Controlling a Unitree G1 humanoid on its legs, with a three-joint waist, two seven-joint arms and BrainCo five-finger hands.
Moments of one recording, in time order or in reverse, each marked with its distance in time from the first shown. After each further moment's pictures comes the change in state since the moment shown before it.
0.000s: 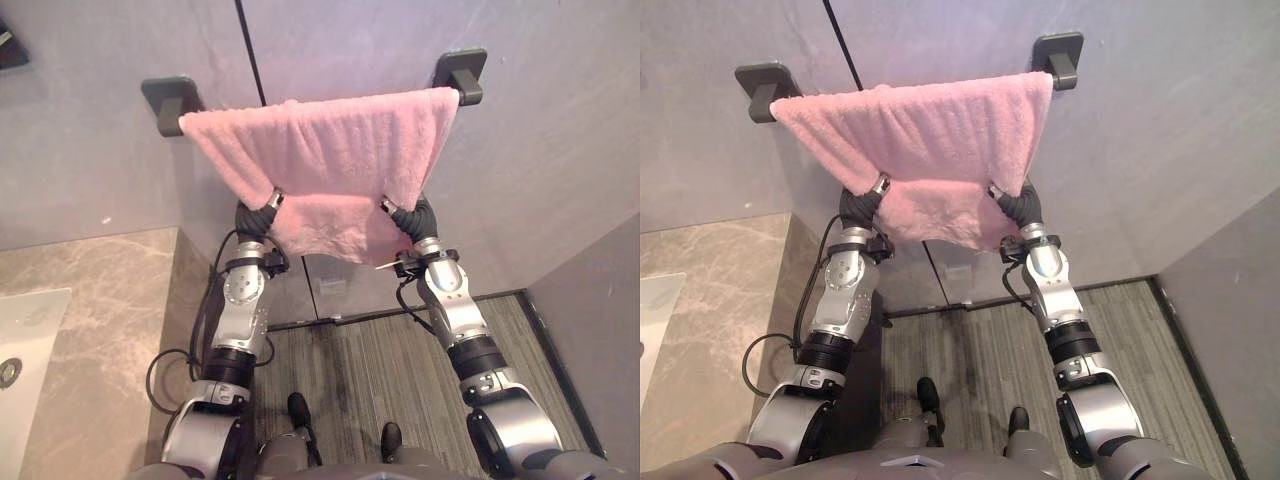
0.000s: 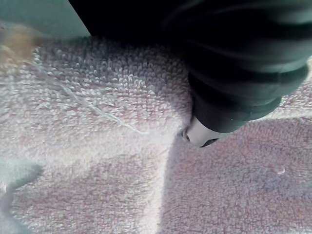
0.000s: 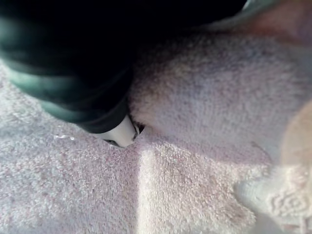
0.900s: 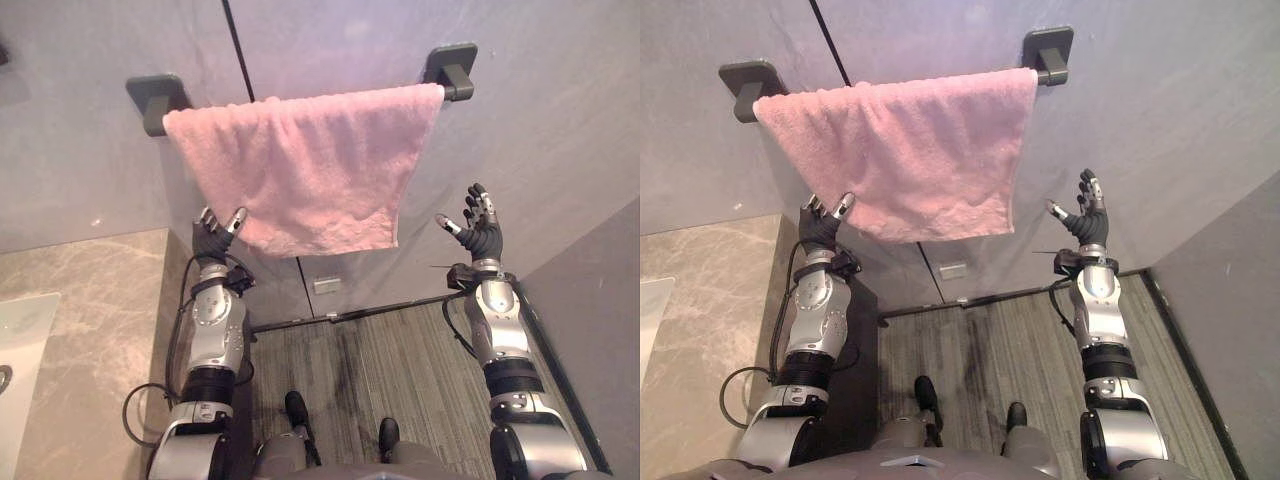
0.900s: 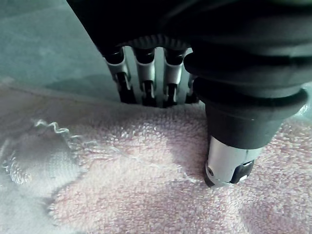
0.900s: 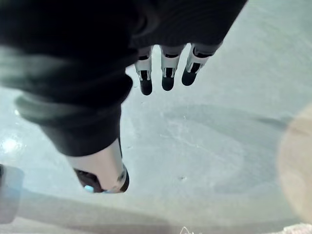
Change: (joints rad) left arm 0.105 0.026 0.140 0.011 -0.059 0.001 0.035; right arm 0.130 -0.074 -0.230 0.004 0.012 0.009 -0.076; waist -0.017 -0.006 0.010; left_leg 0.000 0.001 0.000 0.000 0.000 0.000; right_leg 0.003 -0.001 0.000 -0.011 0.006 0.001
